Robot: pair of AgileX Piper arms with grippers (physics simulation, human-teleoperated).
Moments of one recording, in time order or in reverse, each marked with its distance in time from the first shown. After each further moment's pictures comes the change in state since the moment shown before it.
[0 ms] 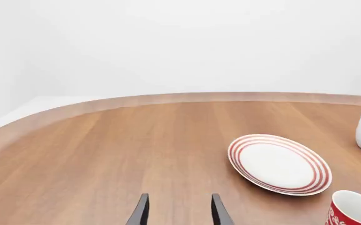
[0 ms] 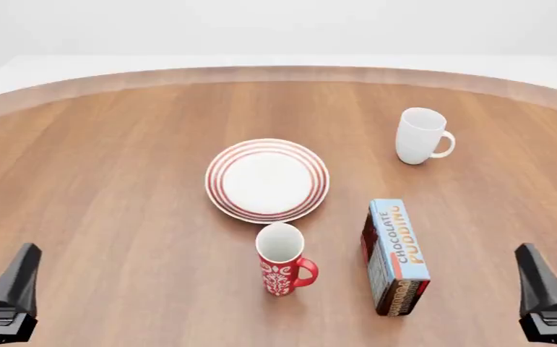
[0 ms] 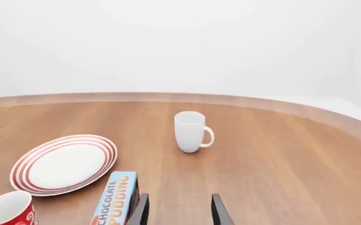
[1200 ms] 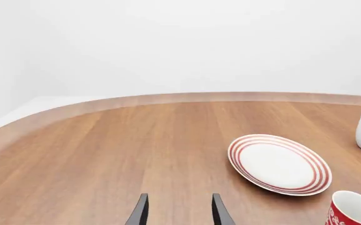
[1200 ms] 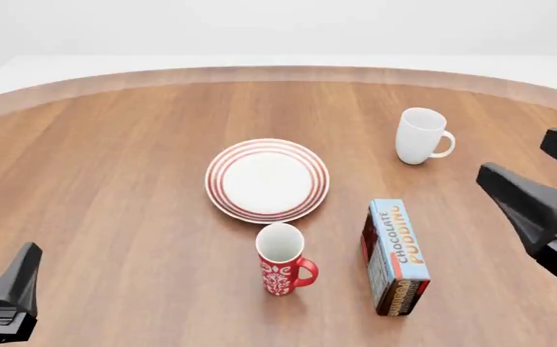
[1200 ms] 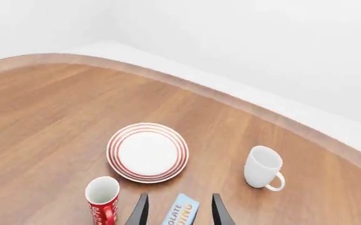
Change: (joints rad) left arm 0.000 0.004 -0.003 -0.001 0.000; right arm 0.446 0.441 -0.615 0.349 -0.146
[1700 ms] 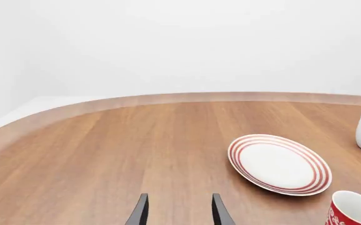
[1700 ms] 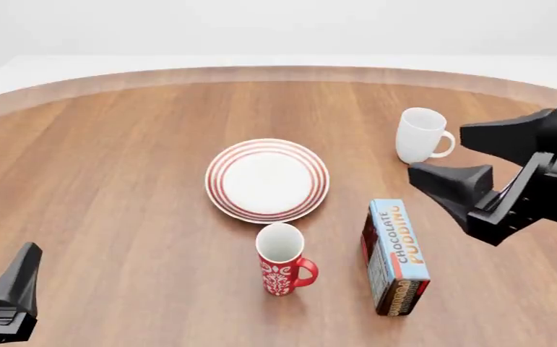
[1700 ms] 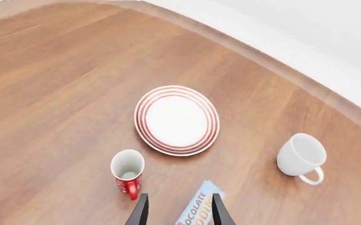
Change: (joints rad) left arm 0.000 0.000 0.000 0.000 0.000; right arm 0.134 0.293 -0.219 0.211 -0.011
